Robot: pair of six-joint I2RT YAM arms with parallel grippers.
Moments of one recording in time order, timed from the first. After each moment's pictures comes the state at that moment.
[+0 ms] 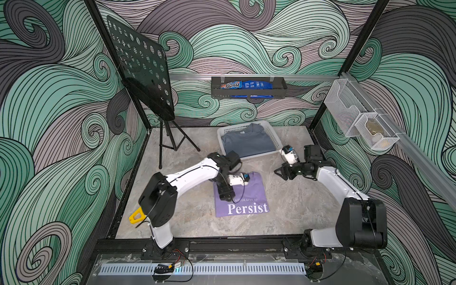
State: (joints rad) left arm -0.69 1.71 1.34 -1.06 0.19 0.55; right arm 0.04 1.38 0.88 -0.51 -0.56 -0.58
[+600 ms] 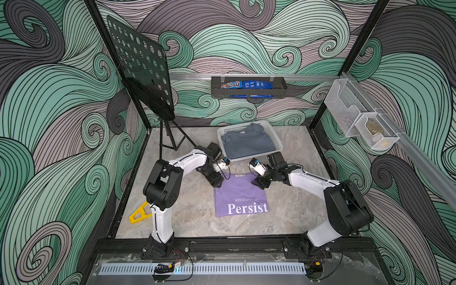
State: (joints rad) left arm -0.47 1.94 1.39 -0.92 0.21 0.43; right arm 0.38 1.57 0.85 -0.28 -0.31 -0.54
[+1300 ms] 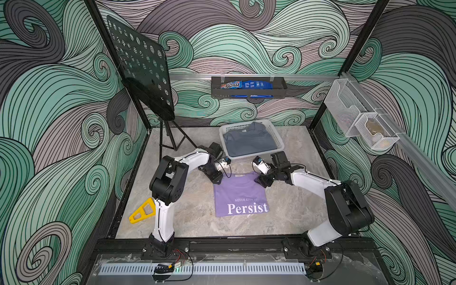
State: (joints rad) left arm -0.47 2.02 1.40 -0.86 0.22 0.44; right arm 0.32 1.57 0.84 -0.26 -0.31 -0.53
